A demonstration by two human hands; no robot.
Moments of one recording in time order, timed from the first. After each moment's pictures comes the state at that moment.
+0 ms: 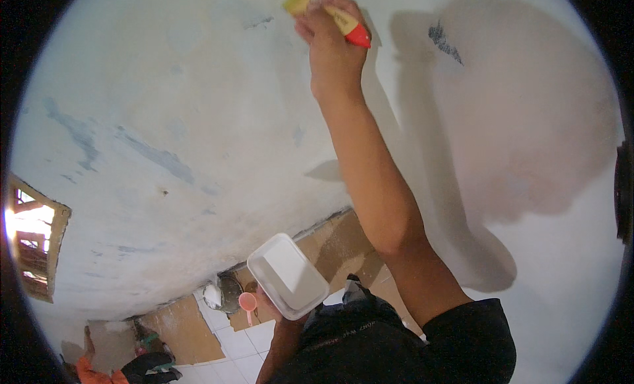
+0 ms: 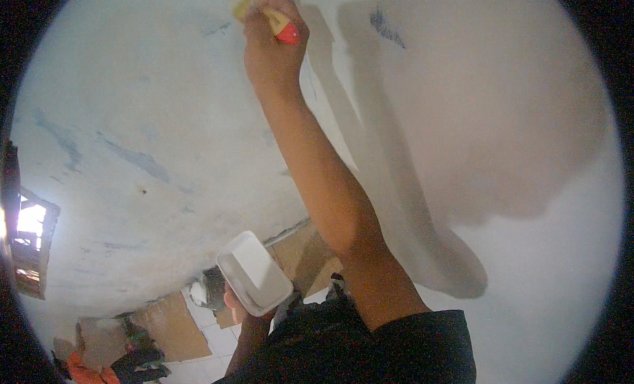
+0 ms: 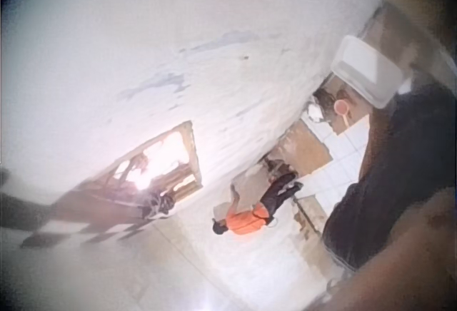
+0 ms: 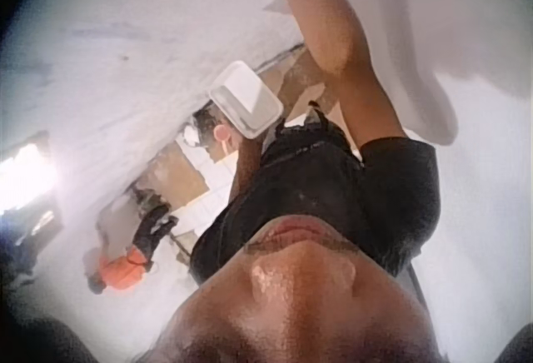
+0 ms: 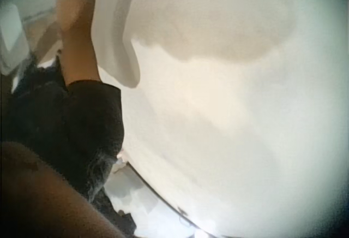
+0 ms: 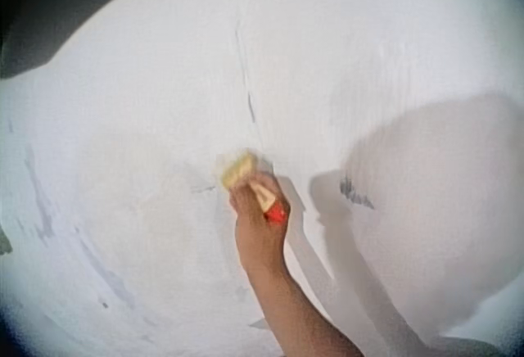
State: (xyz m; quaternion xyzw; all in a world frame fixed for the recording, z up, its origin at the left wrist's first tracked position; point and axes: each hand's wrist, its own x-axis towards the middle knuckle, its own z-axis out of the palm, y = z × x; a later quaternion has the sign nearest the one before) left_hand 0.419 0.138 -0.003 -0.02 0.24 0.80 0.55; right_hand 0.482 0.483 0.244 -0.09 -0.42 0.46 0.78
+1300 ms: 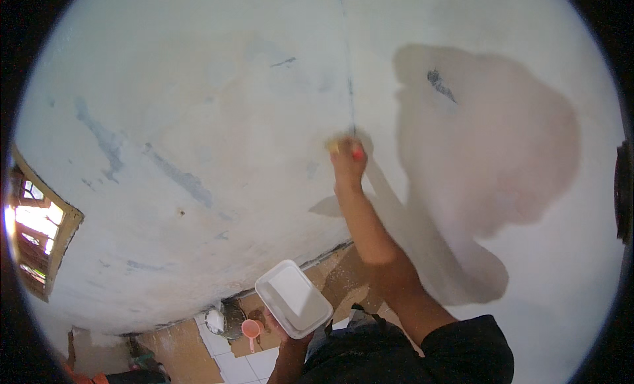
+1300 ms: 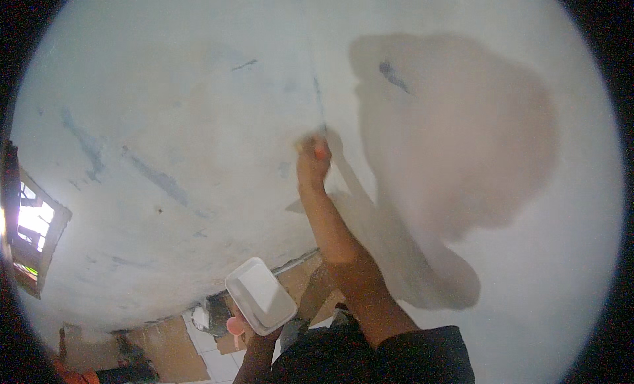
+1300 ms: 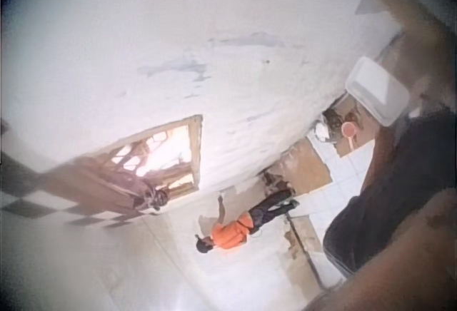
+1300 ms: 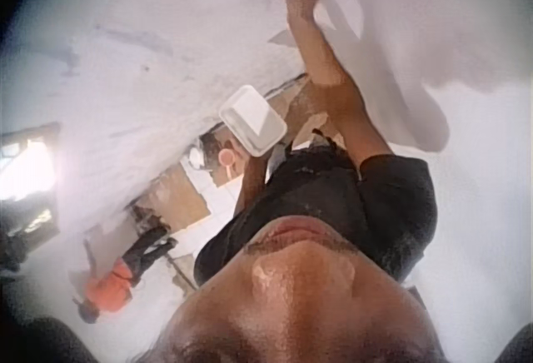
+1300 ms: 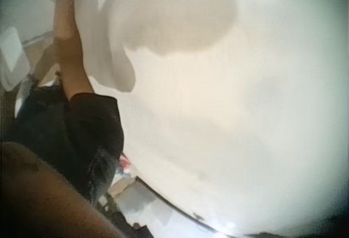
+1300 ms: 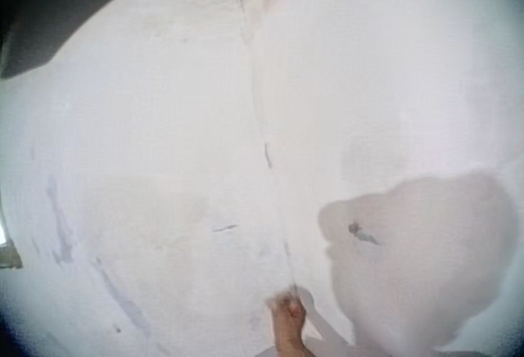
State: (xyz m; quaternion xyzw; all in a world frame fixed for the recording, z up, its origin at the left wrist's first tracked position) left_hand 0.402 0.125 -0.041 -0.02 0.18 0.81 0.56; right_hand 0.463 0.501 0.049 -0.35 -0.33 0.50 0.72
